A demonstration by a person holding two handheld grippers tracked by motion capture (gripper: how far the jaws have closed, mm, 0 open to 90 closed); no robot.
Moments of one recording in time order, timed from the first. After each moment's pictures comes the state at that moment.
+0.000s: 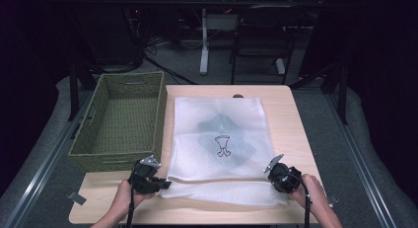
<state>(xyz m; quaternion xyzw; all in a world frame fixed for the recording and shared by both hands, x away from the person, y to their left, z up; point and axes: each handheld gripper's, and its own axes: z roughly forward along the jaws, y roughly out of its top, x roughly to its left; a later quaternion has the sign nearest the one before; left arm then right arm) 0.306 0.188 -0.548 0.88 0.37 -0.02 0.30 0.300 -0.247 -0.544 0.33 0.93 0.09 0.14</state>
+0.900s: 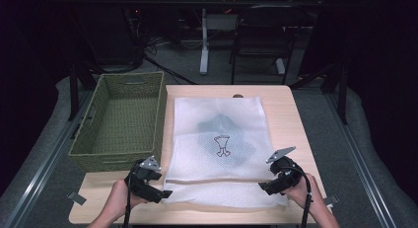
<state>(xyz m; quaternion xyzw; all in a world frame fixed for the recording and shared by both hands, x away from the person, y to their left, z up) 0.290 0.184 -0.515 0.91 0.31 0.01 0.28 0.299 -0.244 -0.517 0.38 0.89 0.23 0.11</state>
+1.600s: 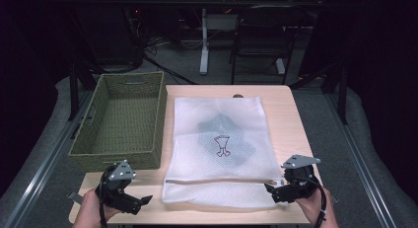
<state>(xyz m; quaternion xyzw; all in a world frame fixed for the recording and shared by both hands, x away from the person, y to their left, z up) 0.243 0.236 -0.481 0.88 0.34 0.10 0.30 0.250 -0.262 -0.485 0.43 0.83 0.31 0.19</state>
